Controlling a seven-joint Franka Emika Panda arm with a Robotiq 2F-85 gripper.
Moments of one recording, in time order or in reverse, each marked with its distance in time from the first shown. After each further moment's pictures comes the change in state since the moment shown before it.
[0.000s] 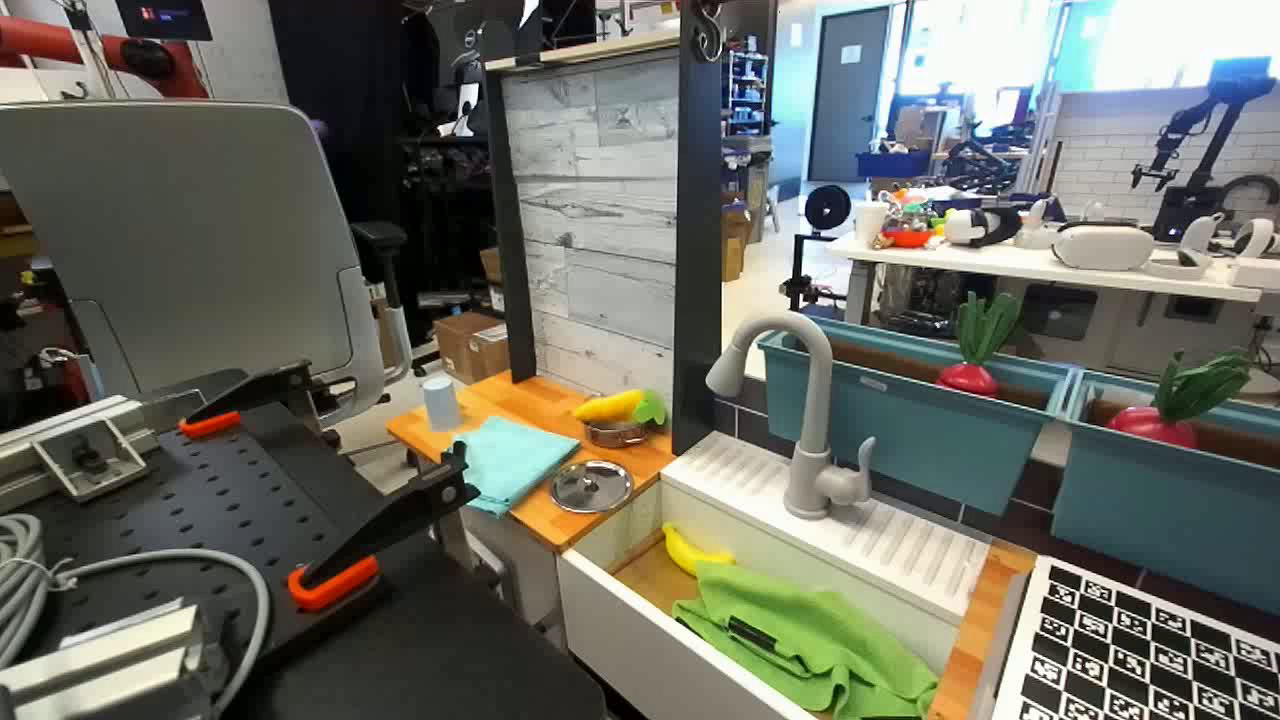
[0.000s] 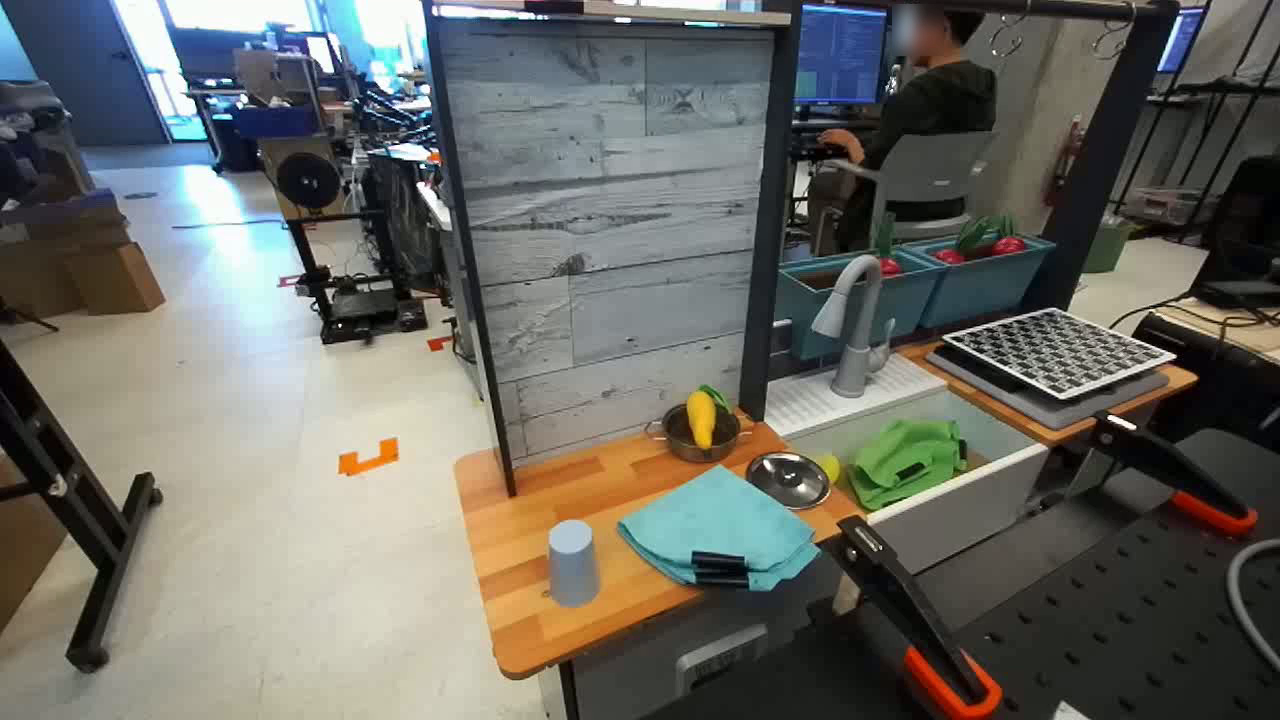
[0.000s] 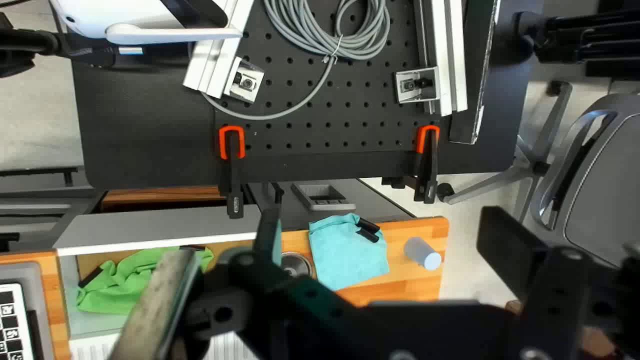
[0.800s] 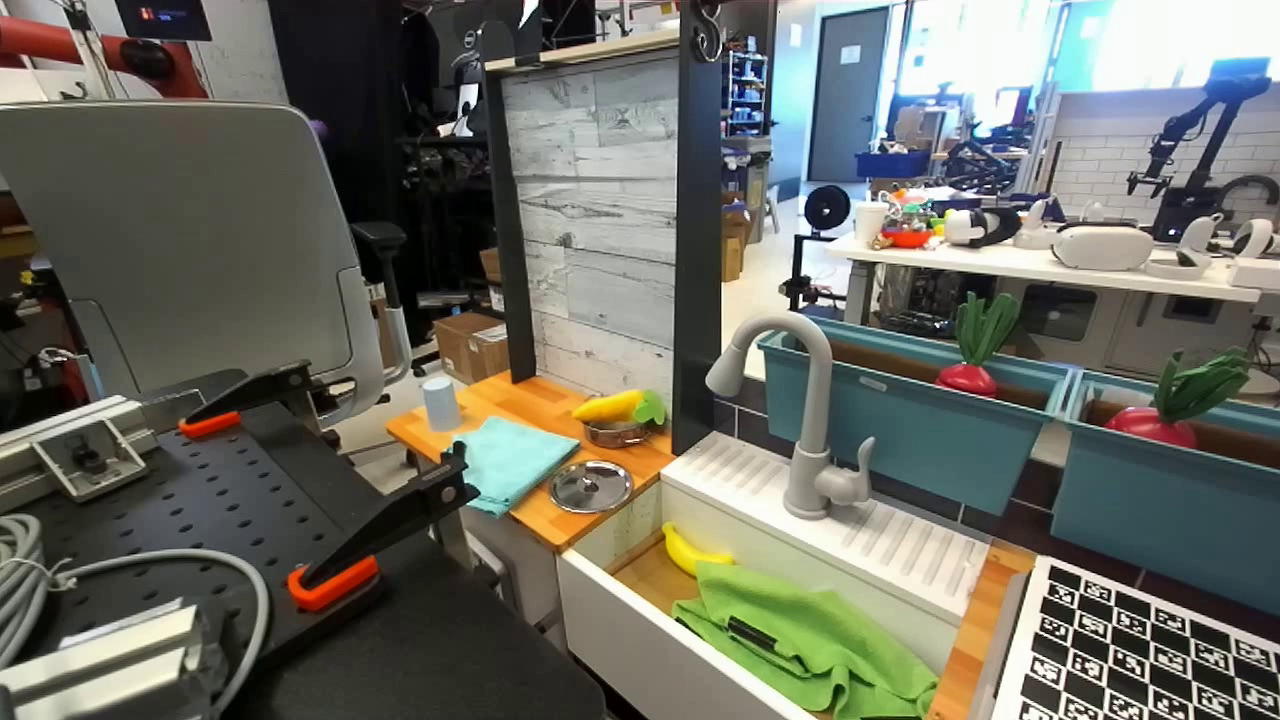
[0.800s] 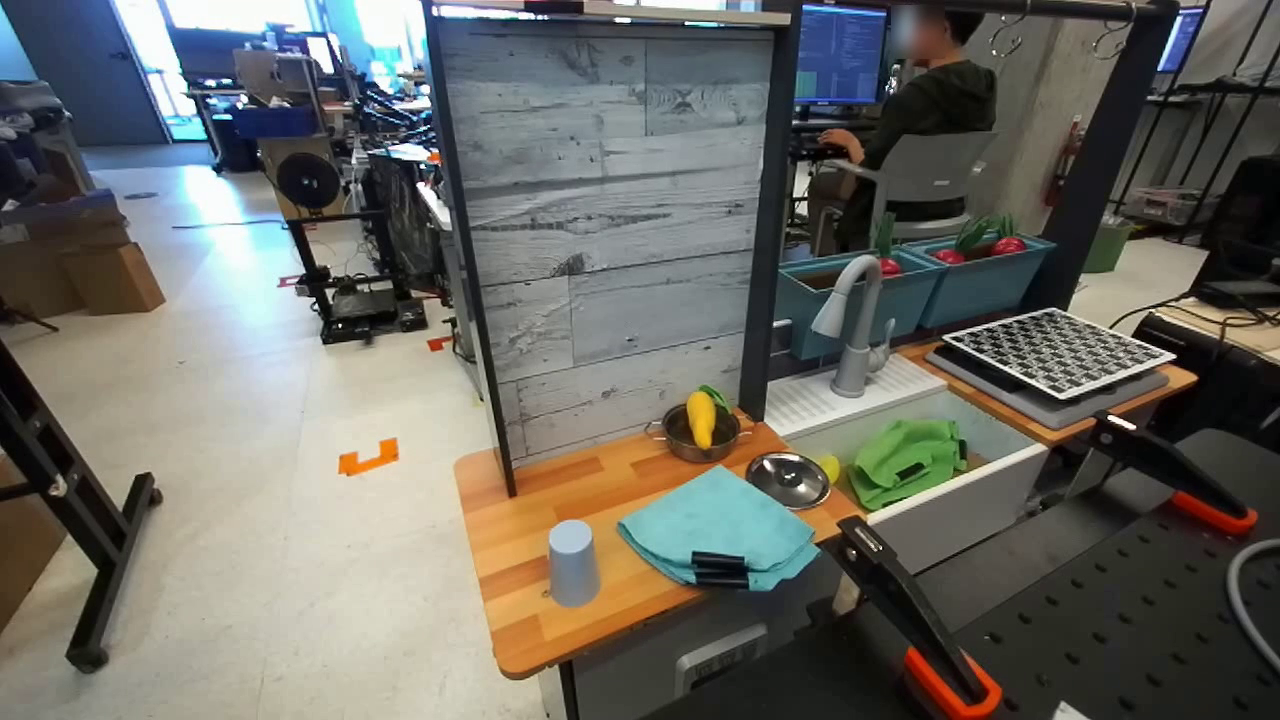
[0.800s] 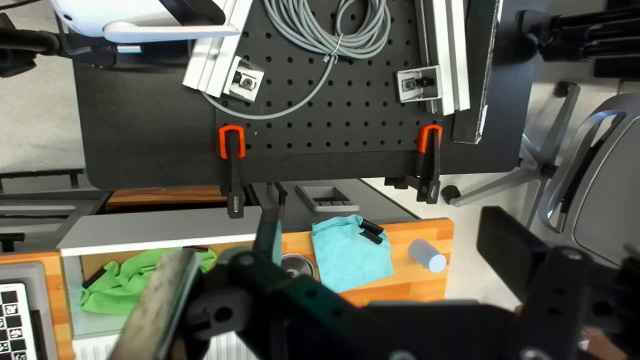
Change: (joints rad) arm 0.003 0.011 0.032 0.000 0.006 0.009 0.026
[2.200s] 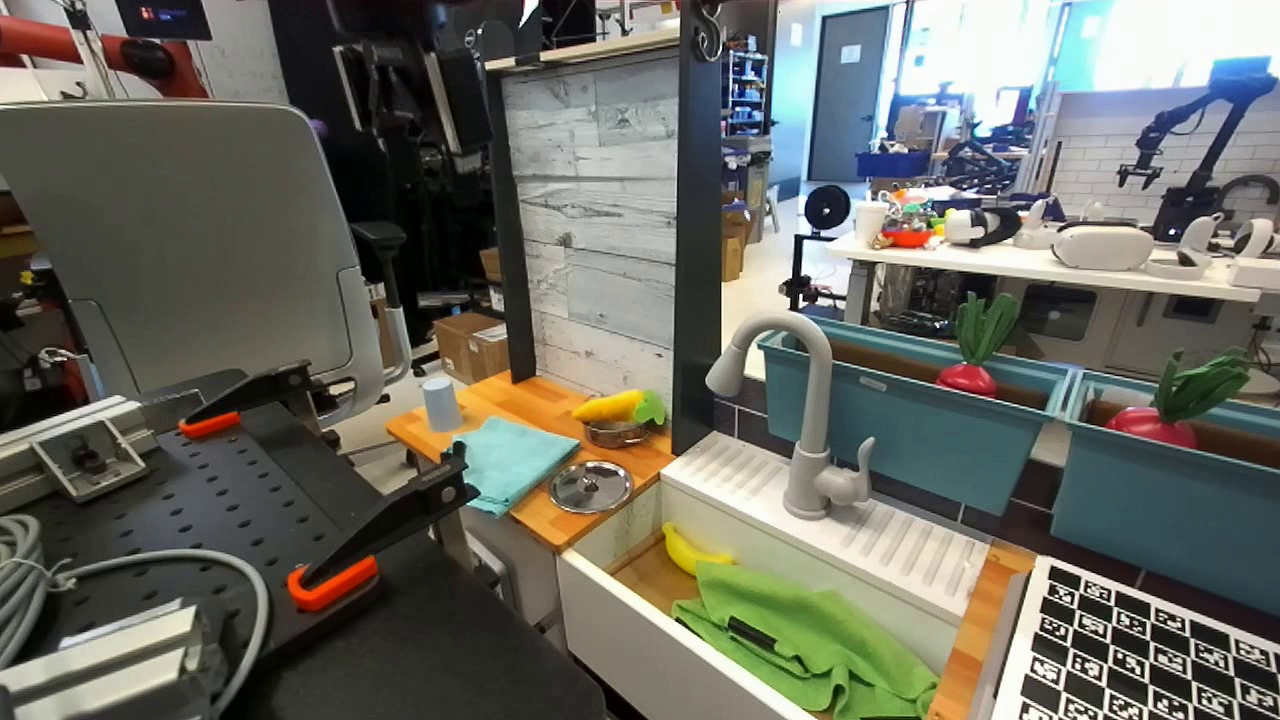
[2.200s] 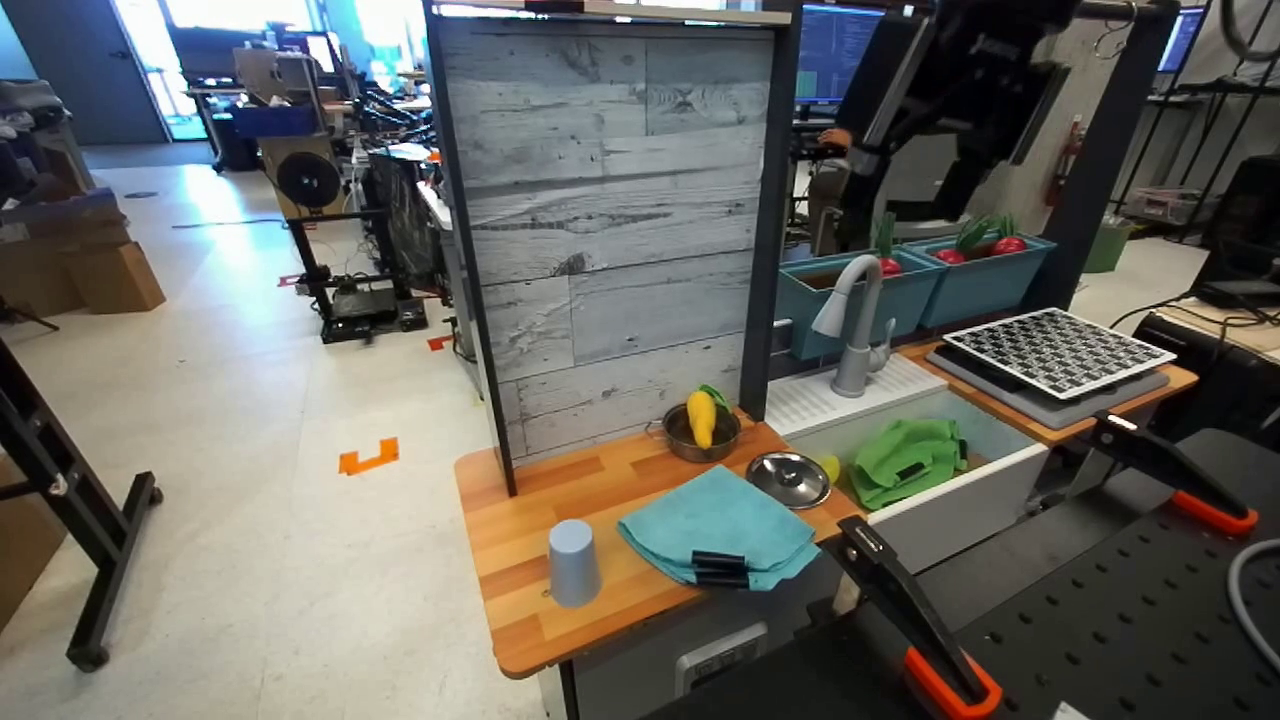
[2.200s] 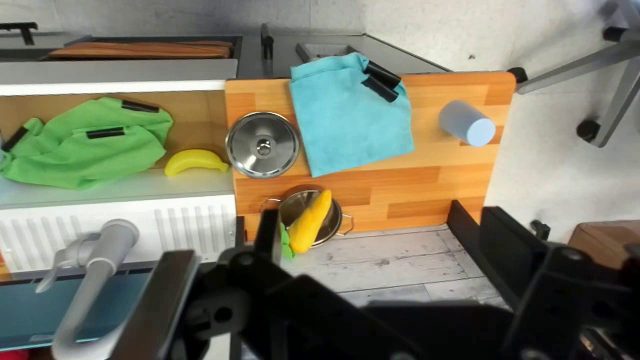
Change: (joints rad) arm 0.231 0.668 0.270 0.101 0.294 0.842 0.191
